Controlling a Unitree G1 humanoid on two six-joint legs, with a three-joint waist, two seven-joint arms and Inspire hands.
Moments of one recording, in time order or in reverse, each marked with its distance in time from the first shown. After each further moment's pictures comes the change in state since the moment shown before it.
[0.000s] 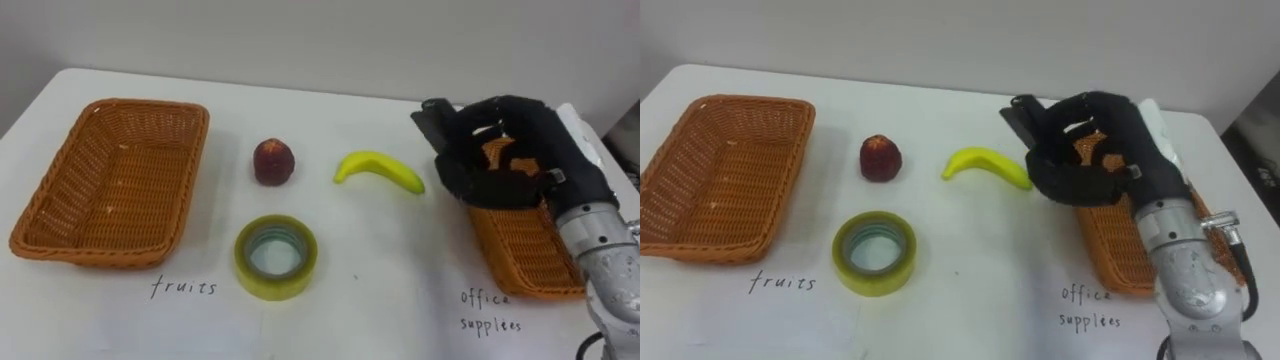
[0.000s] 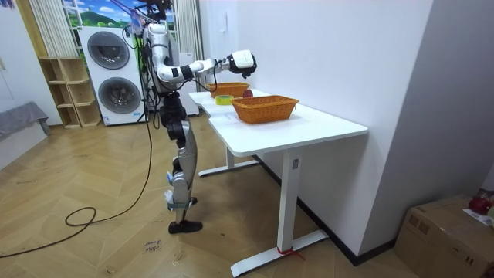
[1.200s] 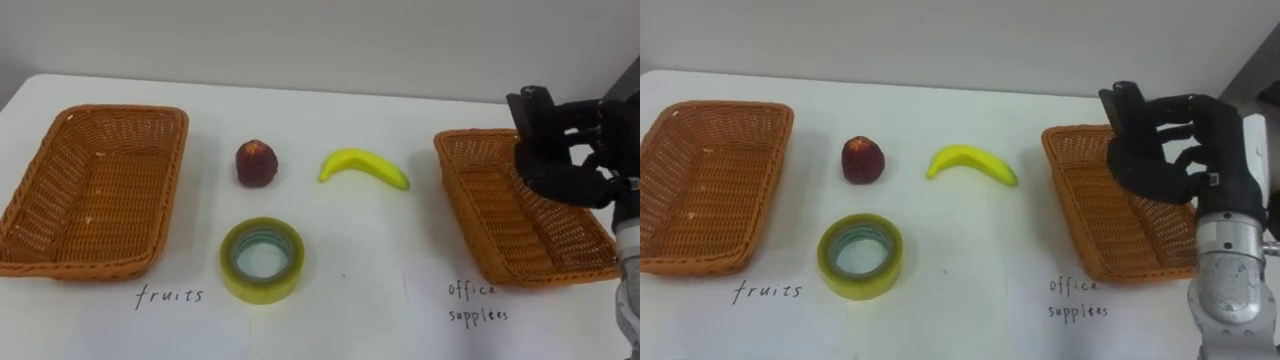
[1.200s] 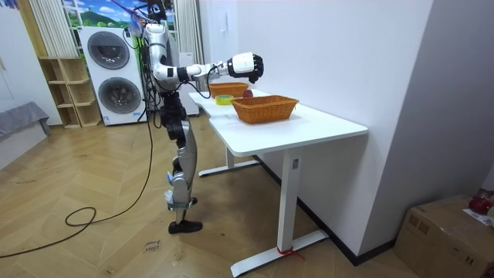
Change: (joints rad) left arm 0.032 0.002 0.044 -0.048 -0.001 0.009 0.019; right arm 0.001 -0.060 -0.055 0.209 0.051 -0.037 -0.248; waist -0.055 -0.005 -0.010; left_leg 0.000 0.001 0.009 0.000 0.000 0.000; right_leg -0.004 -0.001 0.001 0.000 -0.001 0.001
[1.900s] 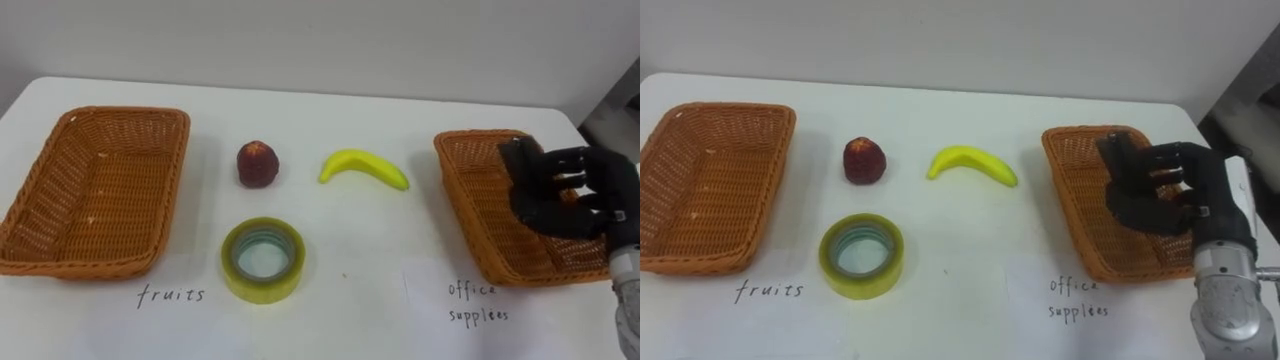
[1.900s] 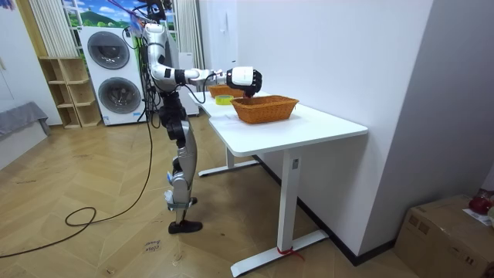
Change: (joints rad) left arm 0.007 0.000 0.017 -0.068 0.000 0.020 -0.037; right arm 0.030 -0.001 0.001 0.109 -0.044 0.023 0.087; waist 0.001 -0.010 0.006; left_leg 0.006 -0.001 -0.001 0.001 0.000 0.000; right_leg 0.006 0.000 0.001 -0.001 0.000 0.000
